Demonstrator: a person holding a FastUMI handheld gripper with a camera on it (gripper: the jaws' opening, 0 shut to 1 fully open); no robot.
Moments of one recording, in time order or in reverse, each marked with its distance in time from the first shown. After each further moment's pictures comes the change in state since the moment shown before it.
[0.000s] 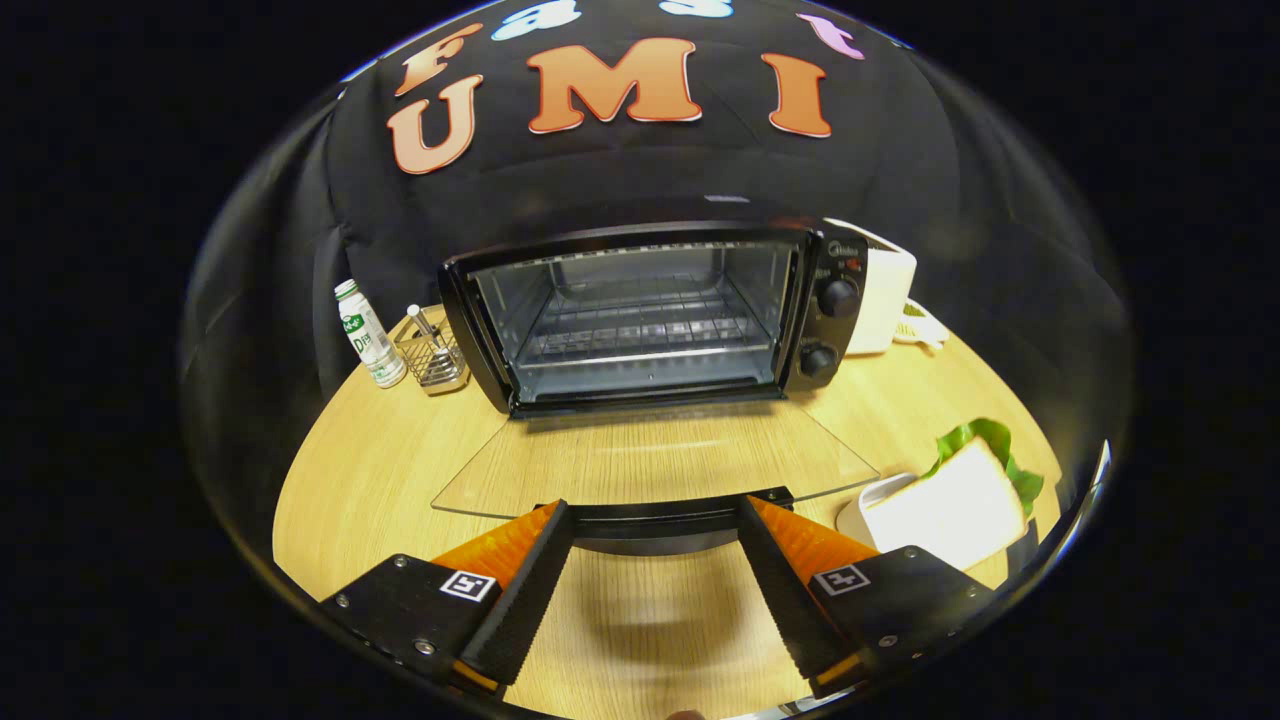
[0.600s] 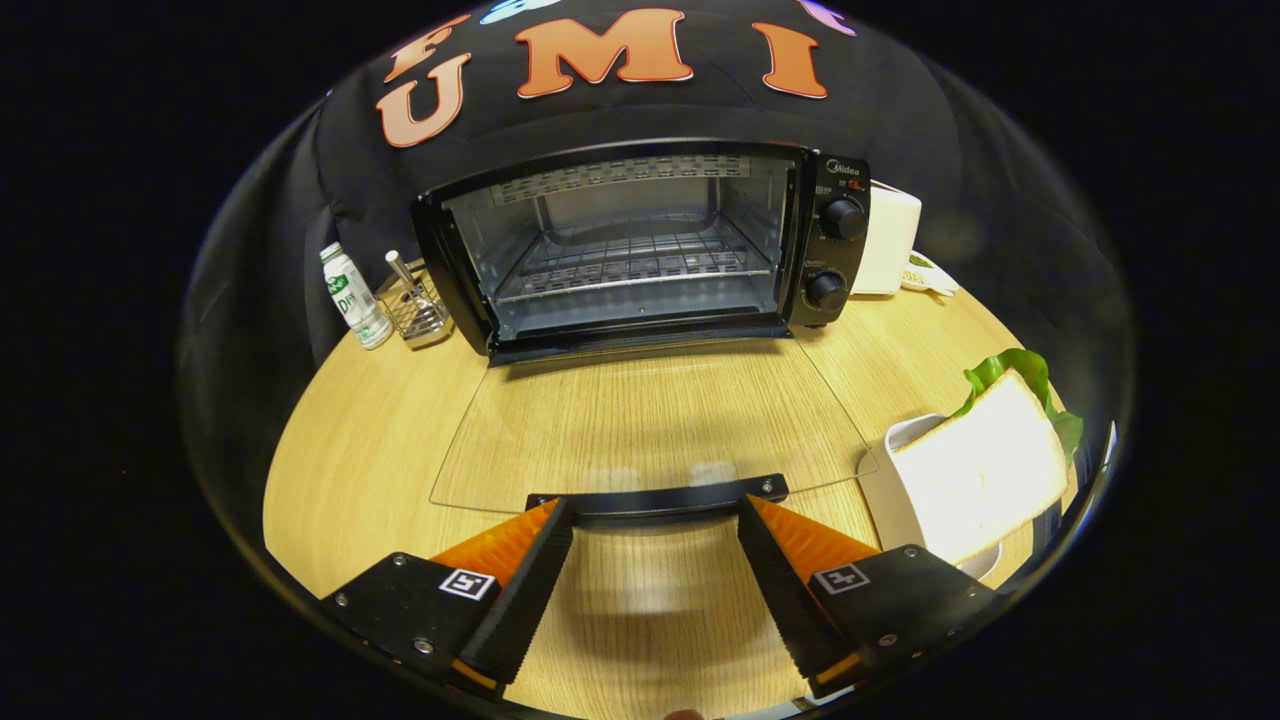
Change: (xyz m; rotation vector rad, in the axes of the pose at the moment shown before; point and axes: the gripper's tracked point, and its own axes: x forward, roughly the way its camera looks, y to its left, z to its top) arm 0.004 -0.006 -0.027 0.013 0.074 0.036
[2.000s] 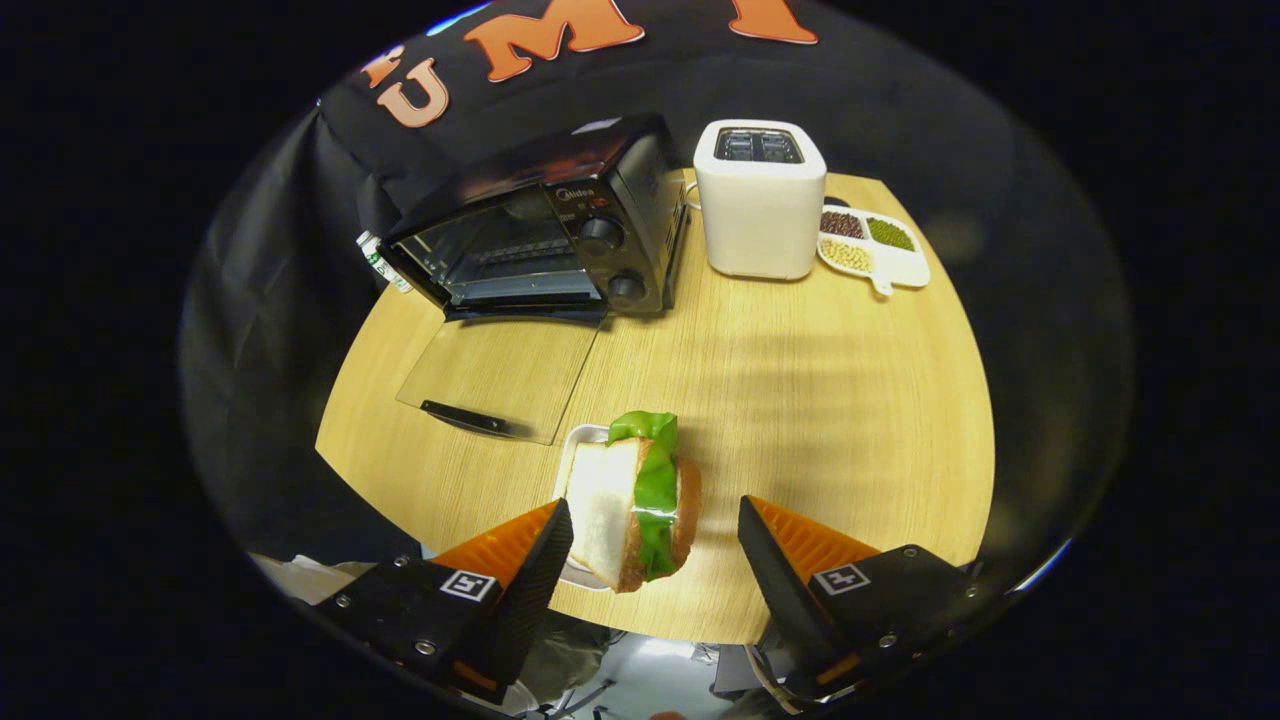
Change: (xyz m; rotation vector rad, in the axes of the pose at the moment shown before) arm -0.054 -0.234 0.047 -0.135 0.402 0.272
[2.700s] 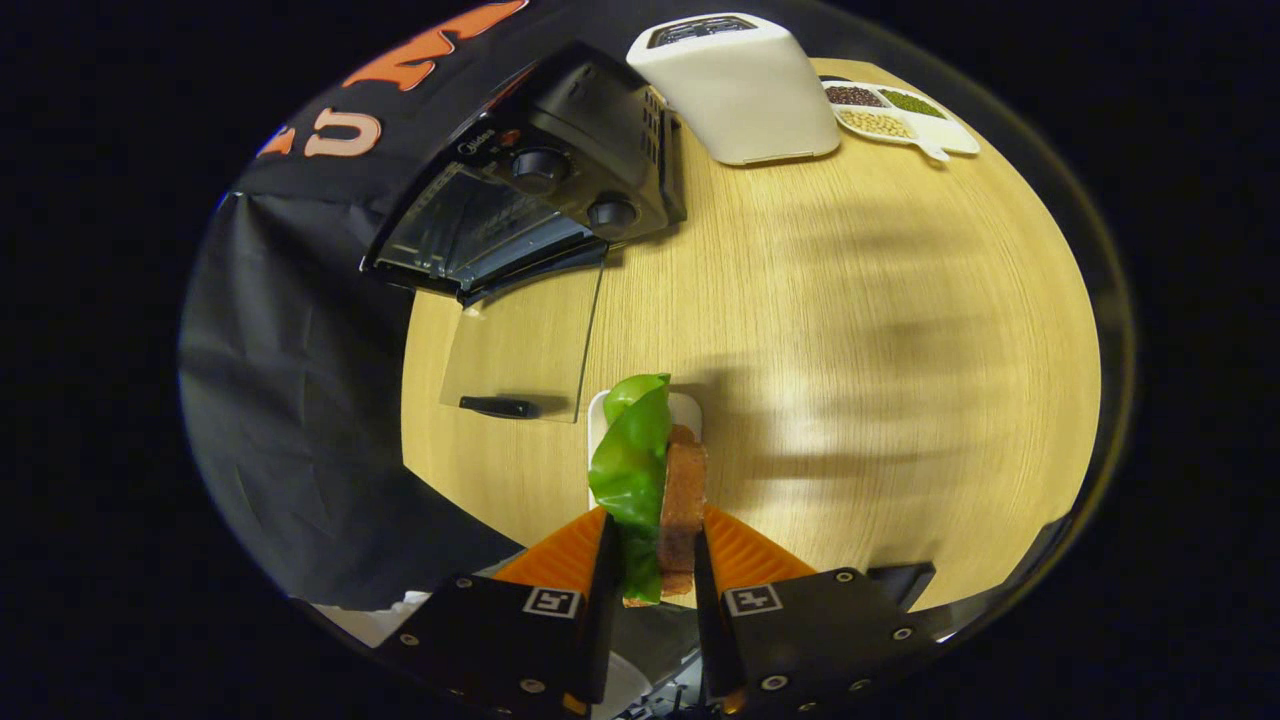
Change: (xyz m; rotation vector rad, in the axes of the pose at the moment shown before) arm 0.020 0.021 -0.022 0.219 0.217 0.216
